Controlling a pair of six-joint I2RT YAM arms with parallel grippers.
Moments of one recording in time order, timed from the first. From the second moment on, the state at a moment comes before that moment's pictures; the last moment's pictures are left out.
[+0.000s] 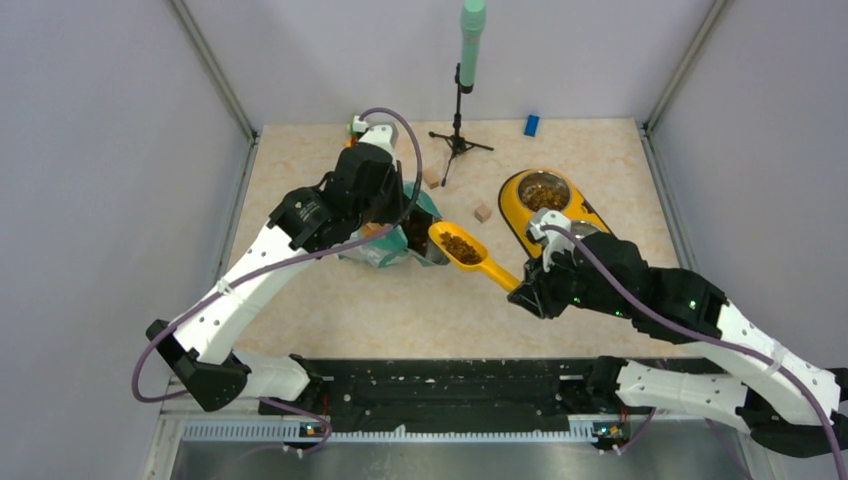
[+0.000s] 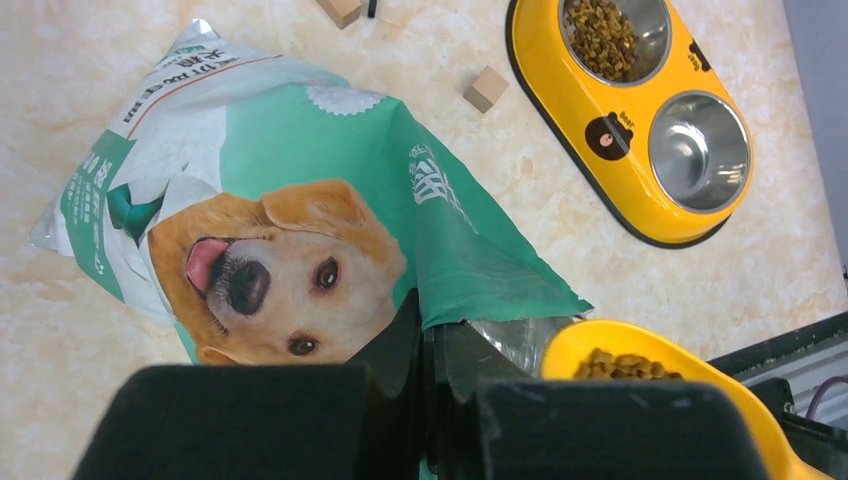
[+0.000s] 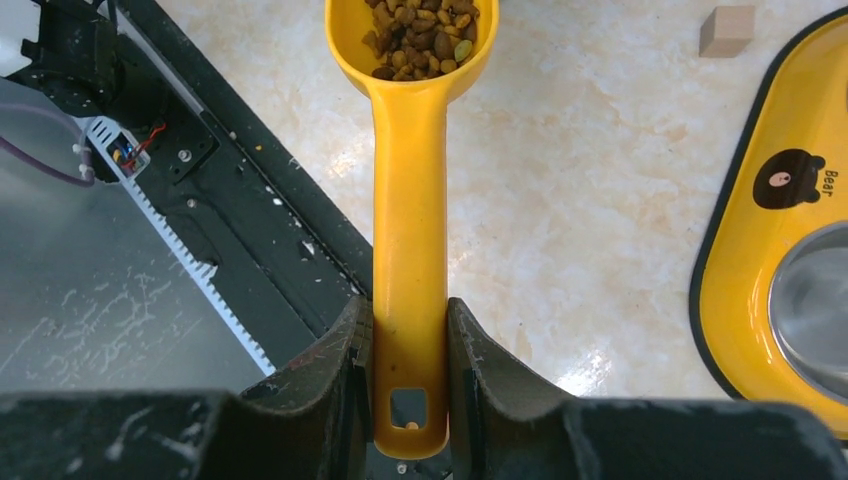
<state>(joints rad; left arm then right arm) -0.73 1.32 1.56 -0.85 -0.25 -0.50 1.06 0.81 1.17 -0.93 0.09 0.25</state>
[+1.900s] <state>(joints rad) -0.68 1.21 1.42 -0.70 -0.28 -0.53 0.18 1.03 1.03 -1.12 0.04 0.35</state>
